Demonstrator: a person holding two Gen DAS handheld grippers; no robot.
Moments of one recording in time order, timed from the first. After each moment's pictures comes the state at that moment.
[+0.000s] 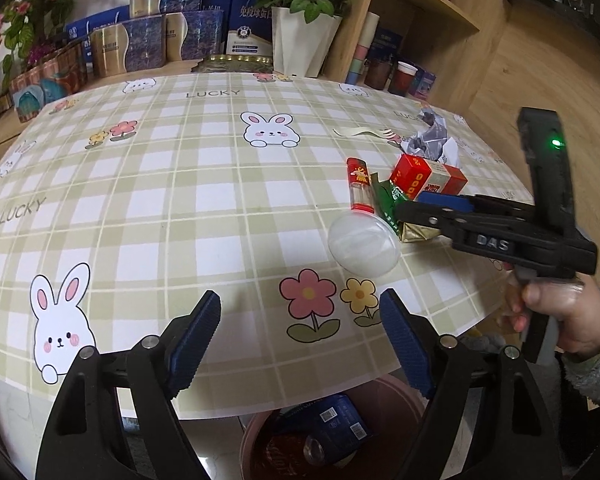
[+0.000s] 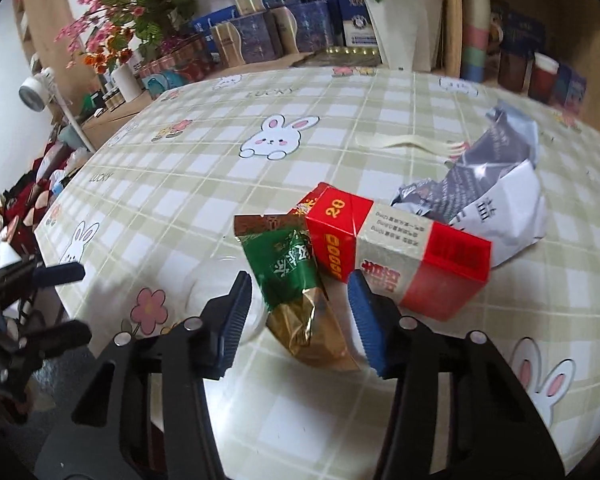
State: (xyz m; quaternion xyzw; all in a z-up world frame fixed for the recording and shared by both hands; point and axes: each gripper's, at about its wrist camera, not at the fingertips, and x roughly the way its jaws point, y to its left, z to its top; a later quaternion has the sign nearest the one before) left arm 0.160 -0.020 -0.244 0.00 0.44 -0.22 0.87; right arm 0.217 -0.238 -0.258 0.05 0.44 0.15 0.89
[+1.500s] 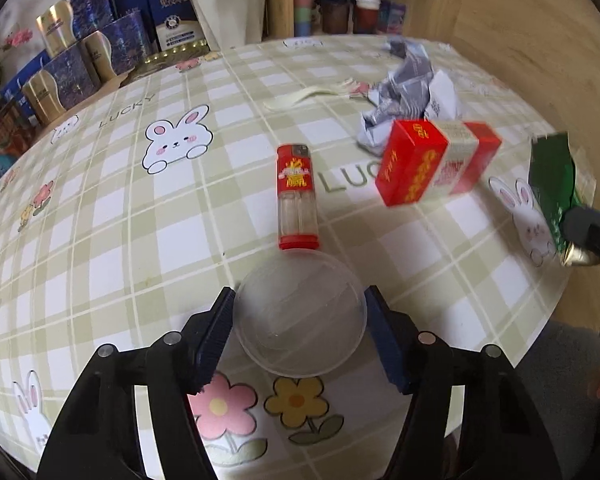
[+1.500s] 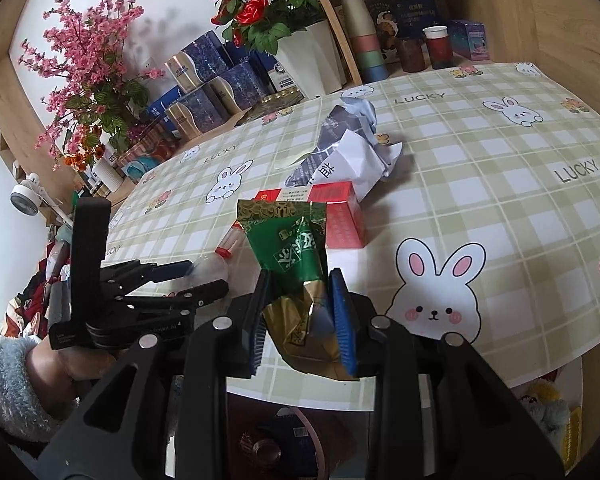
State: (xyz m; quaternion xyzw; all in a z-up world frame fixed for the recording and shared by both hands) left arm 0.214 -0.133 -0.277 0.14 0.47 -0.24 0.84; right arm 0.114 -0.327 -0.234 0.20 0.37 0.08 0.90
